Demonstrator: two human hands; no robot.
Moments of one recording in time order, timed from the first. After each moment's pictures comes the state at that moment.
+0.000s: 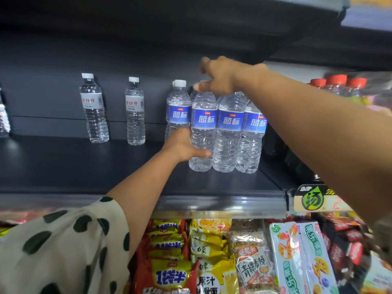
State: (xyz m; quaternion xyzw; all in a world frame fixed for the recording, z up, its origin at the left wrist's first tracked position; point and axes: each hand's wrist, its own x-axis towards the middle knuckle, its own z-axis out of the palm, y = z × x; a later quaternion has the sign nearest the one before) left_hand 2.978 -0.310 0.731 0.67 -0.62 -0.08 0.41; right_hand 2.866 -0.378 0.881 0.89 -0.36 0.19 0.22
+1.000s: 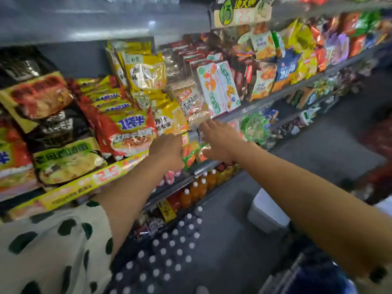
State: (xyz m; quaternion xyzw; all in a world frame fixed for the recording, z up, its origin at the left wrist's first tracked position) left_hand 2.912 -0.118 0.447 0.57 -0.82 -0.06 -0.02; right_hand 2.742 -0.110 0.458 0.81 -0.58 -0.01 0.04
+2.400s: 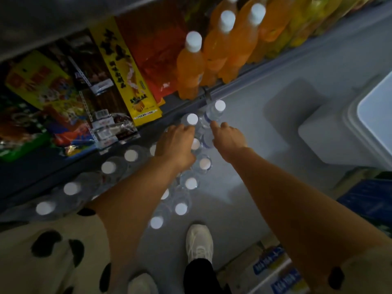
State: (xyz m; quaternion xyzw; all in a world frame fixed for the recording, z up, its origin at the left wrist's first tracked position) left_hand 2.852 -0.183 -0.272 0.59 -0.74 -0.29 -0.12; right_hand 2.698 -0.188 -0.331 0.73 -0.63 -0.18 -0.18
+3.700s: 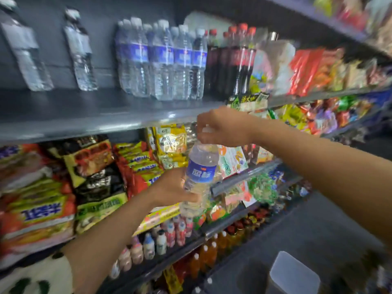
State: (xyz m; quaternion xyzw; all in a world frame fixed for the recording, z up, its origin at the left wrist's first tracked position) left_hand 2.985 -0.094 0.533 0.42 -0.81 -0.32 0.25; right_hand 2.813 -0.081 0.683 0.88 -0.46 0.10 0.09
